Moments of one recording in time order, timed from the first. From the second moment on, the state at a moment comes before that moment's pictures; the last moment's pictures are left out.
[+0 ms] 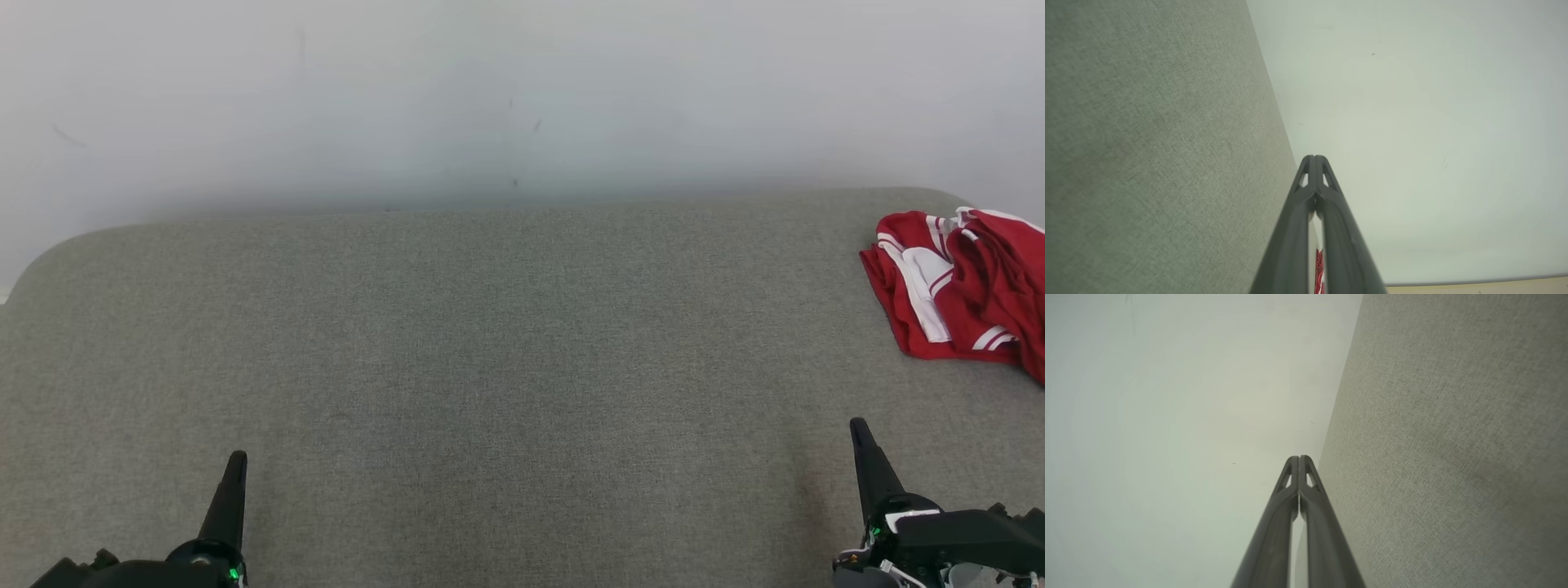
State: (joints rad) left arm -0.08 0.05 0.11 0.25 -1.42 -0.13 0.07; right arm -0.09 -0.06 -0.09 0.25 1.42 0.13 0.07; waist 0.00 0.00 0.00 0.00
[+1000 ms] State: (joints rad) left arm -0.10 0.05 0.11 0.25 -1.61 -0.13 0.11; right arm -0.10 -0.05 -0.11 0.25 1.61 0.13 0.12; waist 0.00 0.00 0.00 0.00
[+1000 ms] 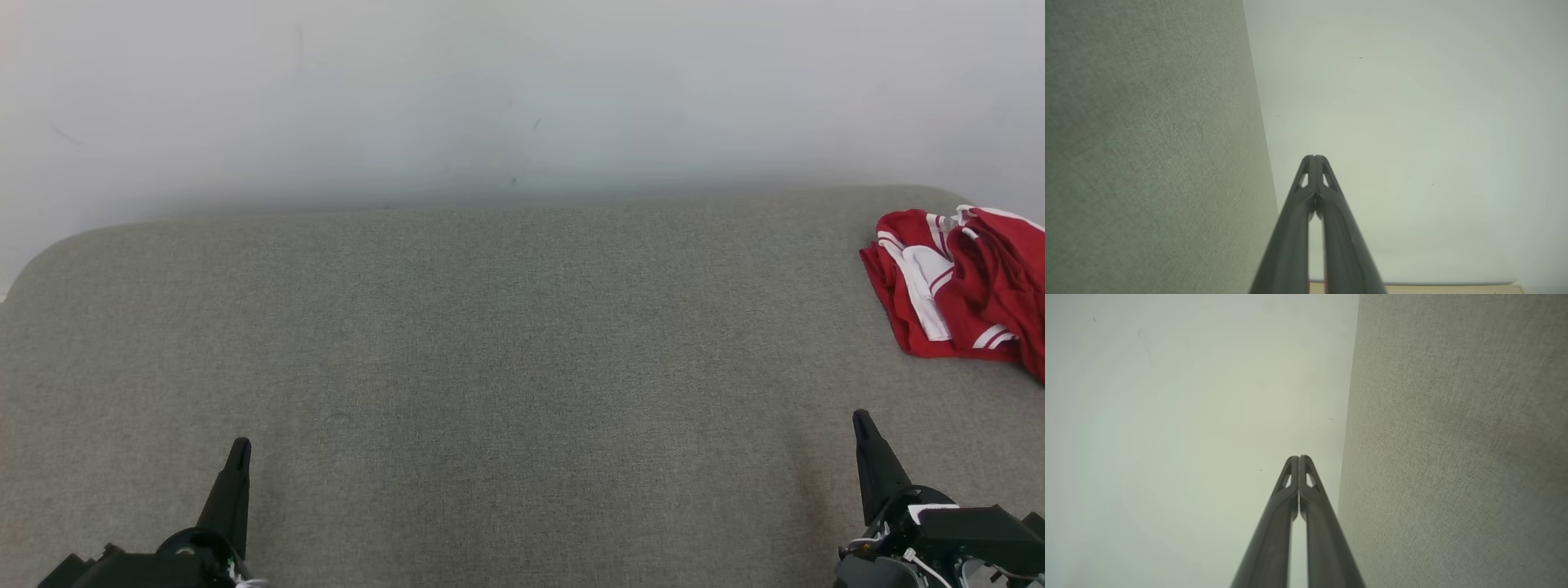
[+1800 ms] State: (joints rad) left arm -0.10 0.05 0.11 0.25 -1.61 -0.13 0.11; right arm -0.11 -0.05 -0.11 0.25 1.61 0.13 0.12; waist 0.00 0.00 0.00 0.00
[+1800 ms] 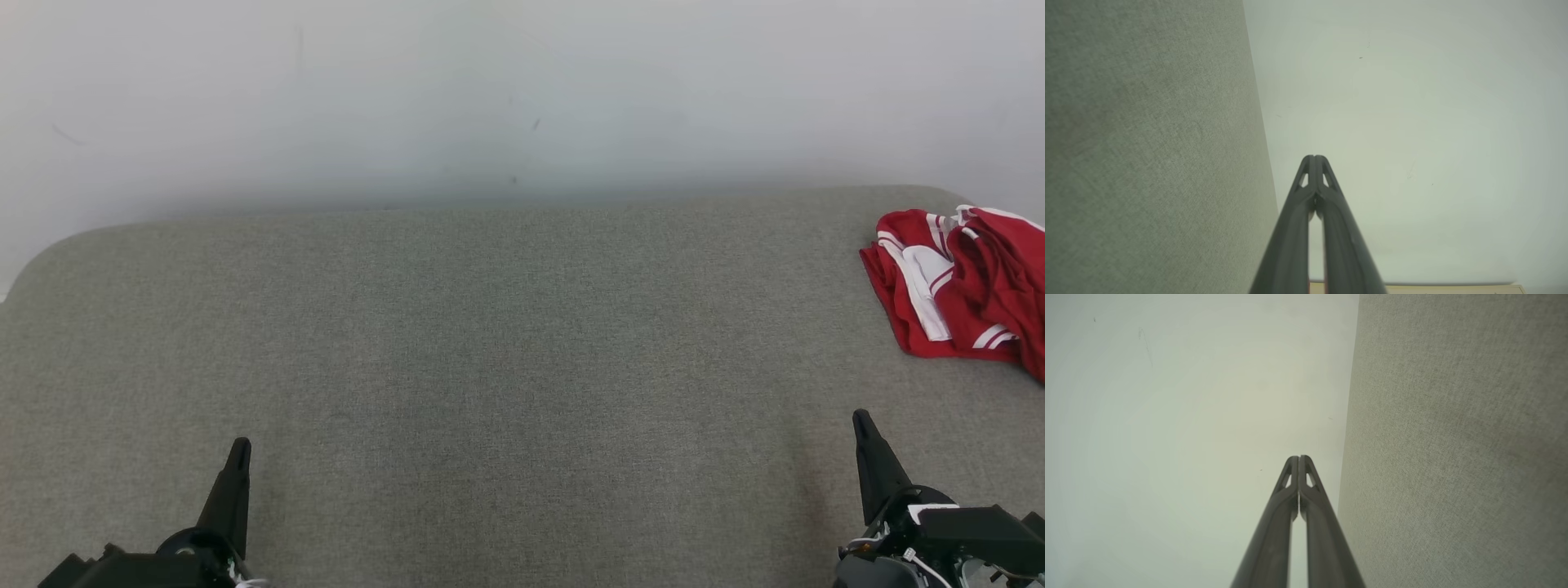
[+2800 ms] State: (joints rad) left arm -0.10 0.05 0.11 0.25 -1.61 -0.13 0.11; right arm -0.11 -0.05 -0.11 0.25 1.61 0.13 0.12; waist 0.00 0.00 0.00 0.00
